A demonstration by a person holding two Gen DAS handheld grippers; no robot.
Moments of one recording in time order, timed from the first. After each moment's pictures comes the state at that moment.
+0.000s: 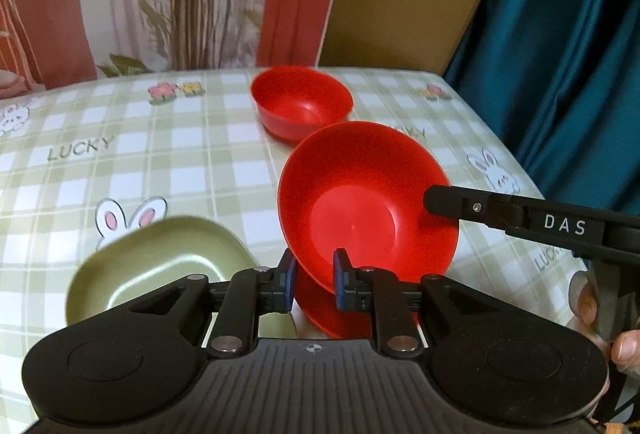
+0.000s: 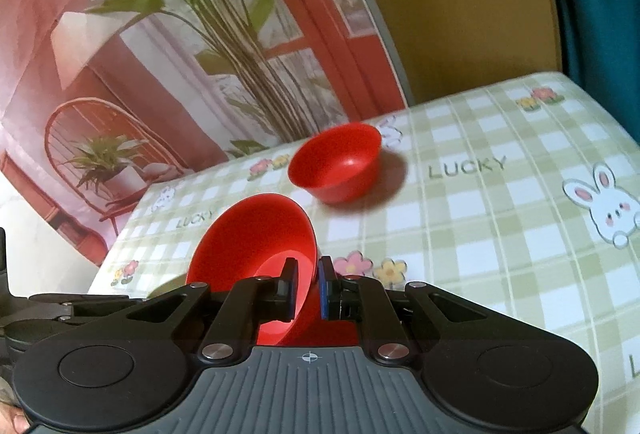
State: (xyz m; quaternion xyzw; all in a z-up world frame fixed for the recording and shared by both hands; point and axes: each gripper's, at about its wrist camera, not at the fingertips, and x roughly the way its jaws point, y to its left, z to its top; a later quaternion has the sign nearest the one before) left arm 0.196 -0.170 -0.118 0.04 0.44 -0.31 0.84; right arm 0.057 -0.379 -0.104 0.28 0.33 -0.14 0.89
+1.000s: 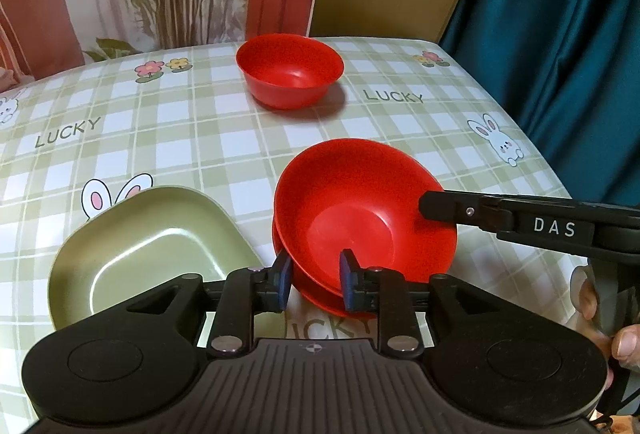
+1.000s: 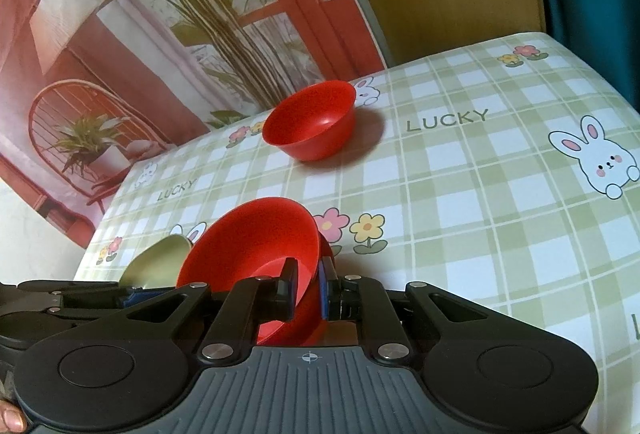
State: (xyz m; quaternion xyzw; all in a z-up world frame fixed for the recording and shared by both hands) left arm 0.190 -0.179 -0.133 0.07 0.46 -0.31 0.83; right arm 0.049 -0.383 -0.128 0.30 0.36 -0.15 0.87
